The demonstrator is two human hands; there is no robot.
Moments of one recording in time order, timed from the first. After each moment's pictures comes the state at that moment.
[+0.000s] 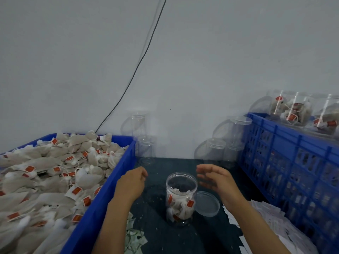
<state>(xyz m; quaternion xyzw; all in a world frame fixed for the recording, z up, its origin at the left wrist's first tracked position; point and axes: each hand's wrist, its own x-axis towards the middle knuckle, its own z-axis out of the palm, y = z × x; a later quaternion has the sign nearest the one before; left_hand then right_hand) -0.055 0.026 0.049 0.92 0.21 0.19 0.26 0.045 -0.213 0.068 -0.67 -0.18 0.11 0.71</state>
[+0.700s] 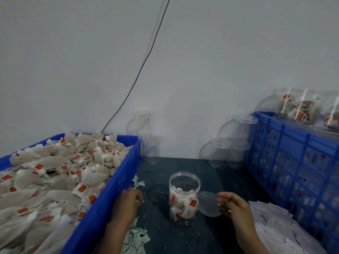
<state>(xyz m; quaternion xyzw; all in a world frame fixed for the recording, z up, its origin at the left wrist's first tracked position) -0.075 0.040 -0.024 0.91 0.25 0.19 0.26 0.046 -0.238 -0.014 -0.66 -0.06 0.02 0.75</state>
